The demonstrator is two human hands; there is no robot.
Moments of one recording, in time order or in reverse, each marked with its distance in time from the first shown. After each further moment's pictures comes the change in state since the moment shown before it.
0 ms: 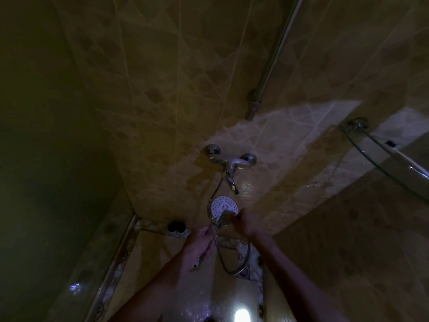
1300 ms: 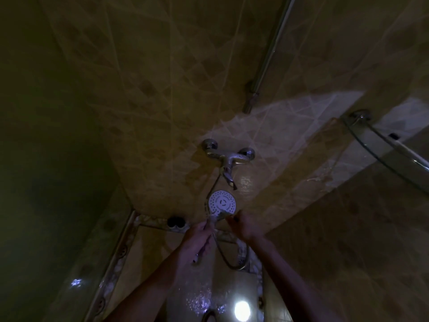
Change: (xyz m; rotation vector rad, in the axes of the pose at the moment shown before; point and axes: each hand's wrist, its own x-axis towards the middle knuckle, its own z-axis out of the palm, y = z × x) left_hand 0.019 -0.009 0.002 -0.044 0.012 -0.014; right_hand -0.002 0.010 0.014 0.011 -0.015 -0.030
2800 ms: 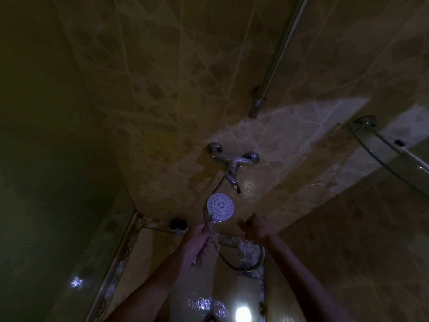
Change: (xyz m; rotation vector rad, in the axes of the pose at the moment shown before) left_hand -0.004 -0.001 -0.018 -0.055 0.005 0.006; right_hand -0.005 0.010 -0.024 0.013 -0.079 0.066
